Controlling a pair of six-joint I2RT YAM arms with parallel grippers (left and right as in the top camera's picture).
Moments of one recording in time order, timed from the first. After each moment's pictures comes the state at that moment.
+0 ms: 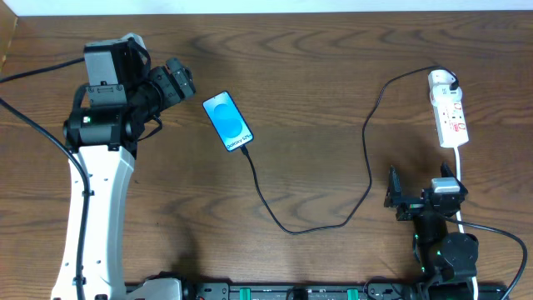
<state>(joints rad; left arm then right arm) 0.05 1.39 1.37 -0.76 0.17 -0.43 0.11 0.01 0.01 -0.07 0.06 0.00</state>
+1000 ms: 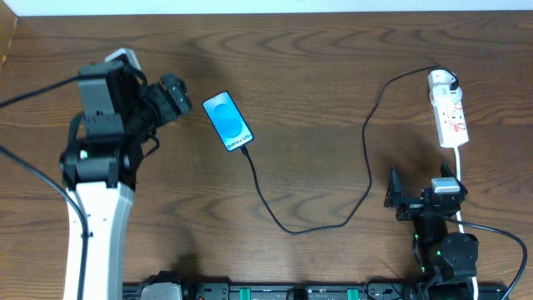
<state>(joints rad) 0.05 1.21 1.22 -0.70 0.12 -0.43 0.11 0.01 0.01 -0.07 0.05 0.00</state>
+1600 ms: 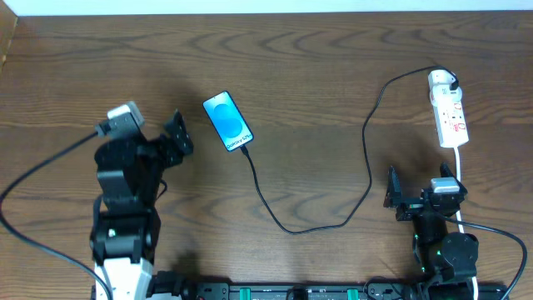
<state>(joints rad) 0.05 0.80 0.65 -0.26 0.02 -0.35 0.11 0.01 0.01 -0.07 0.05 0.00</state>
